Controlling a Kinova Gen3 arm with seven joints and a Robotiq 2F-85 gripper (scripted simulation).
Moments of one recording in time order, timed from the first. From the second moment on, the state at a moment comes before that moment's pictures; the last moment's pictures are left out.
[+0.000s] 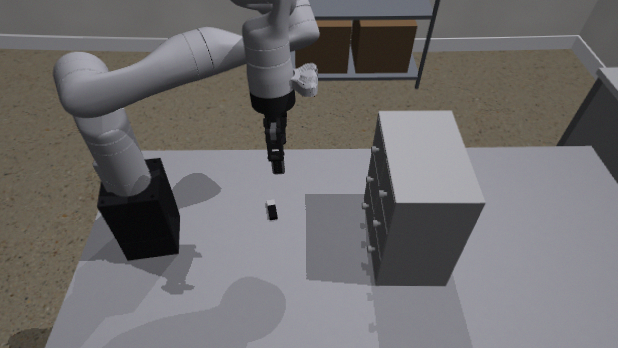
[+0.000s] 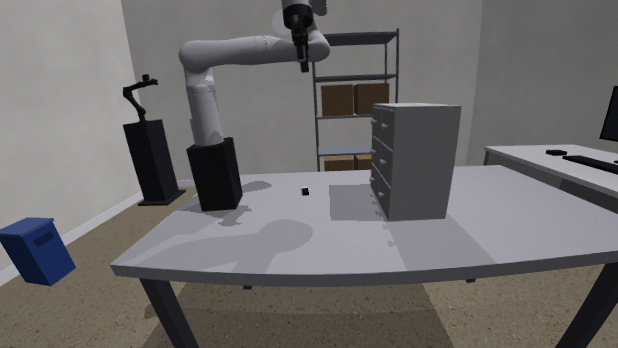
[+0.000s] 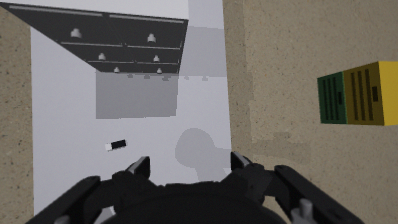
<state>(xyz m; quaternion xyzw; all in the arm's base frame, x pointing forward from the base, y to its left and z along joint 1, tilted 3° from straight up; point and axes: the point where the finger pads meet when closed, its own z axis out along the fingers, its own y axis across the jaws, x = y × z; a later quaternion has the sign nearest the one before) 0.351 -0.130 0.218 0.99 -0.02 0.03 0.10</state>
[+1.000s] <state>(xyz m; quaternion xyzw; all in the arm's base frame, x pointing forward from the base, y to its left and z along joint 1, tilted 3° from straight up) 0.348 -0.101 0.196 1.00 -0.02 0.02 0.06</state>
